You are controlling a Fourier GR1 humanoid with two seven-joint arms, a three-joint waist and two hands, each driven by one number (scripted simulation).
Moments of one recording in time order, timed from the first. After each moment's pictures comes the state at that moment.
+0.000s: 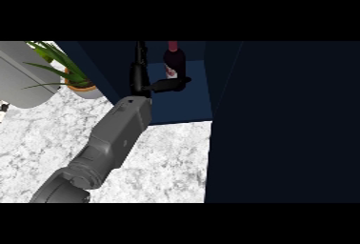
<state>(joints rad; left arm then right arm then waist) -1.10 0.00 0.06 -0.11 0.43 0.43 -0.83 -0.09 0.00 0.12 -2.45 -0.11 0.16 0.59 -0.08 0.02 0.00</state>
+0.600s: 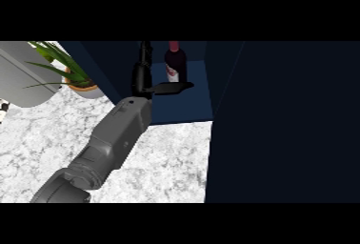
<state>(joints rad) -1.10 0.00 0.03 -0.10 0.40 0.33 -0.85 -0.10 -0.01 0.11 -2.44 -0.12 0.16 0.61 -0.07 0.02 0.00</state>
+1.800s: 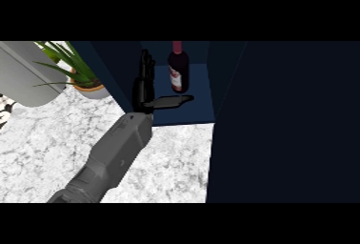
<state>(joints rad) -0.89 0.00 -0.25 -0.36 0.69 0.31 -0.82 -0.12 -0.01 0.14 -2.44 -0.11 0.11 0.64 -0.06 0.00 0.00</state>
